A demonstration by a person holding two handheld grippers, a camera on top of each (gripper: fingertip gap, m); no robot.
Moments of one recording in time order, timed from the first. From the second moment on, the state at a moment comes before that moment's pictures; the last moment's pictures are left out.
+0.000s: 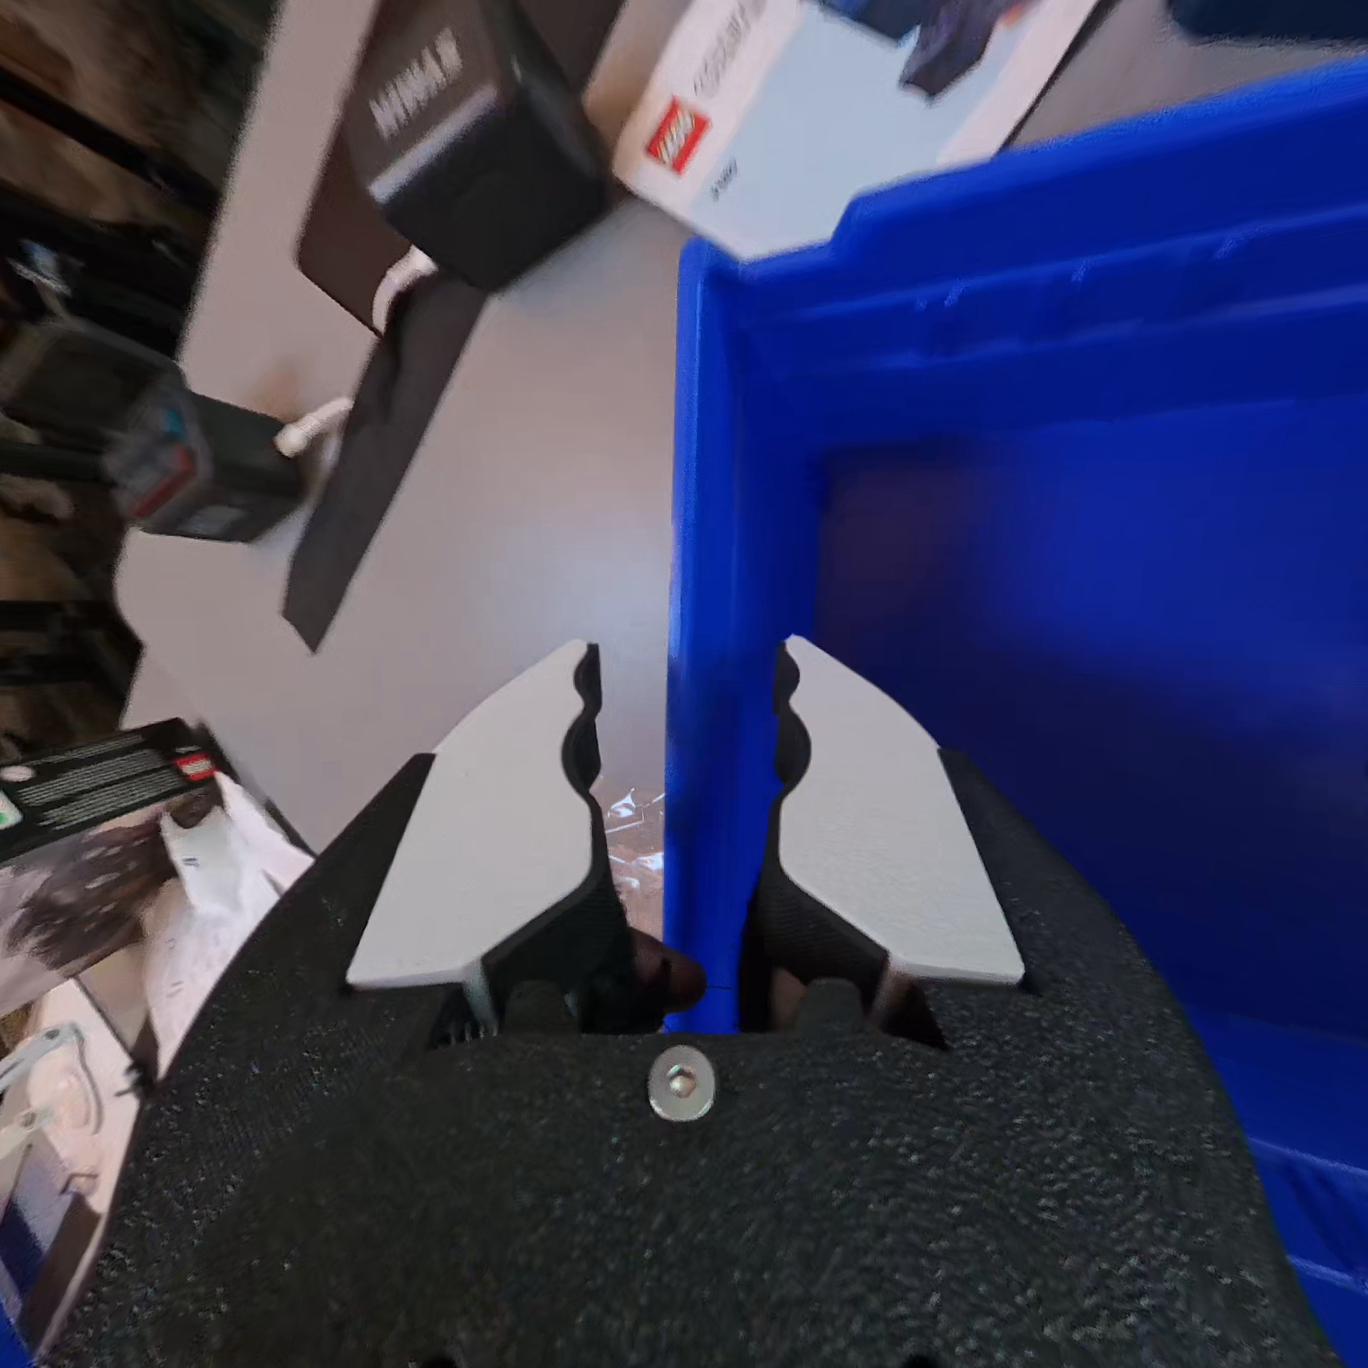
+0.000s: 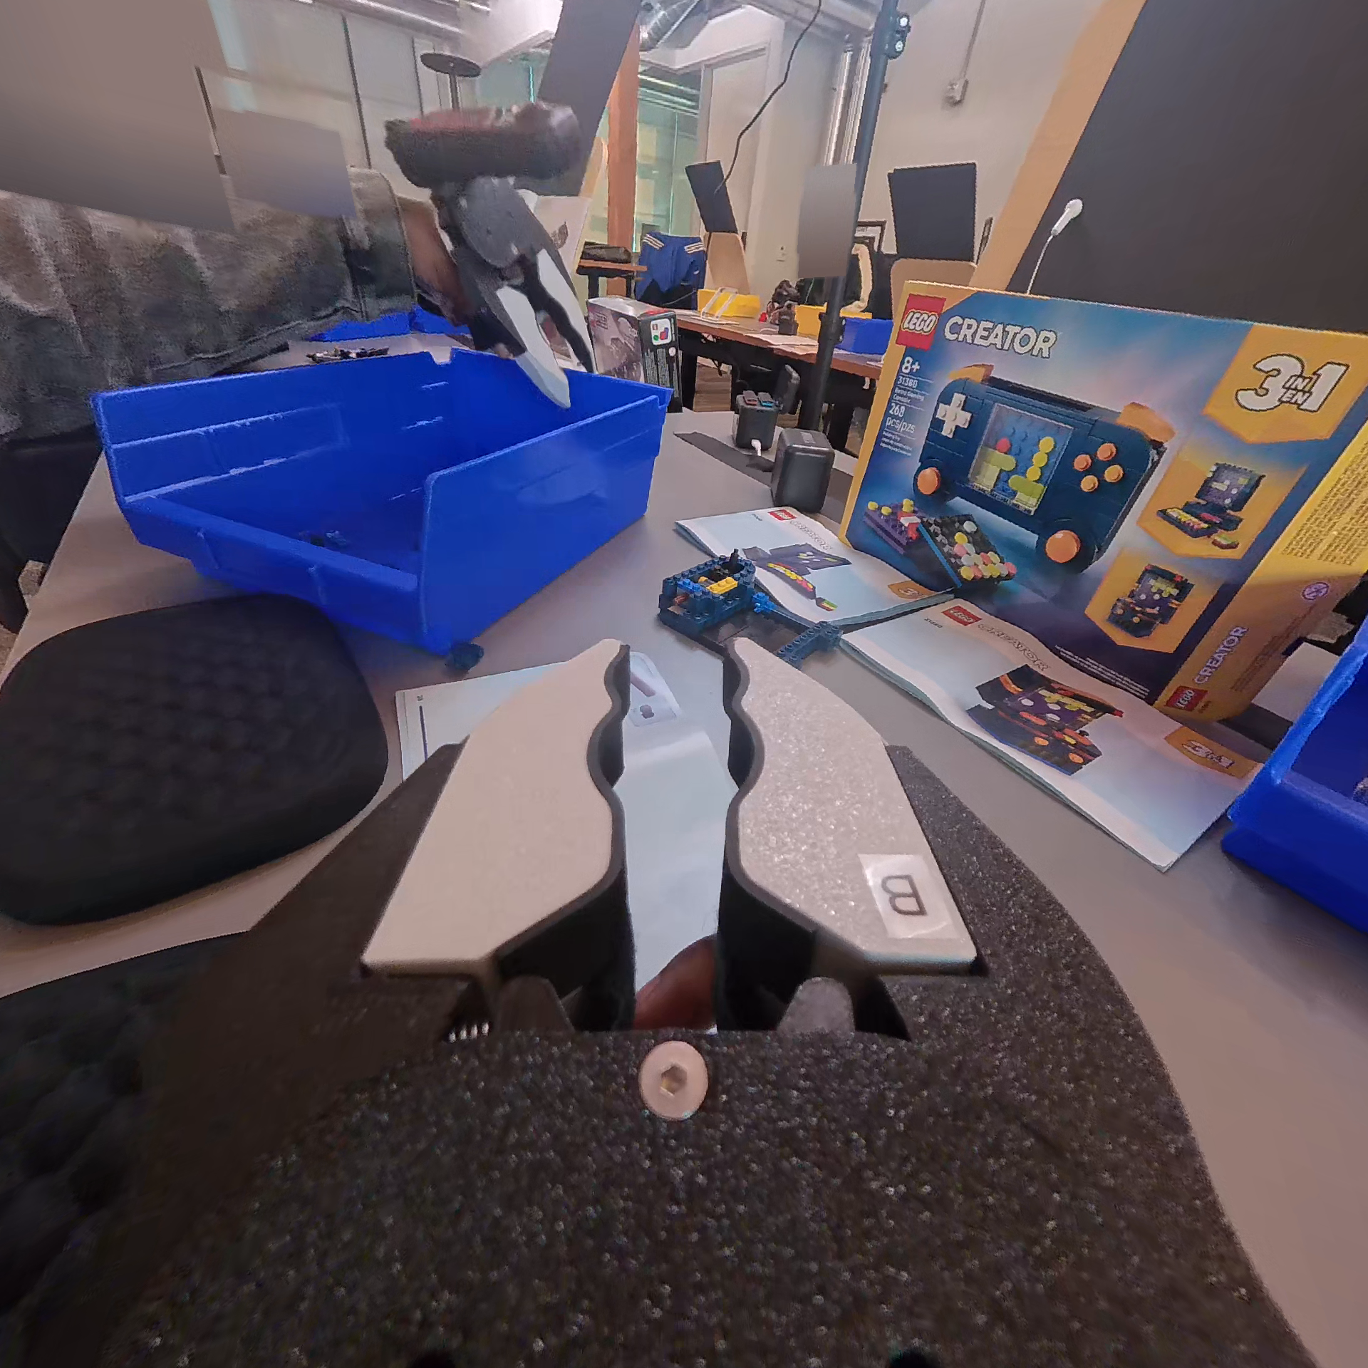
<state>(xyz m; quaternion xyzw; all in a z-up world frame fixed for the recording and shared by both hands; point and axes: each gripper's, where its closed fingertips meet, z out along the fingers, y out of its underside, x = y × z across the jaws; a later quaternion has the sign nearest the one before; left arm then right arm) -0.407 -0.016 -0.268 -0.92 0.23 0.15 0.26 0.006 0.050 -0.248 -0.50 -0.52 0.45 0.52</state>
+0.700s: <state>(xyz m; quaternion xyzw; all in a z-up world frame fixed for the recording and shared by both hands) -0.207 -0.094 -0.340 -0.95 0.26 -0.05 0.17 0.007 0.044 -0.248 -0.48 -0.55 0.42 0.53</state>
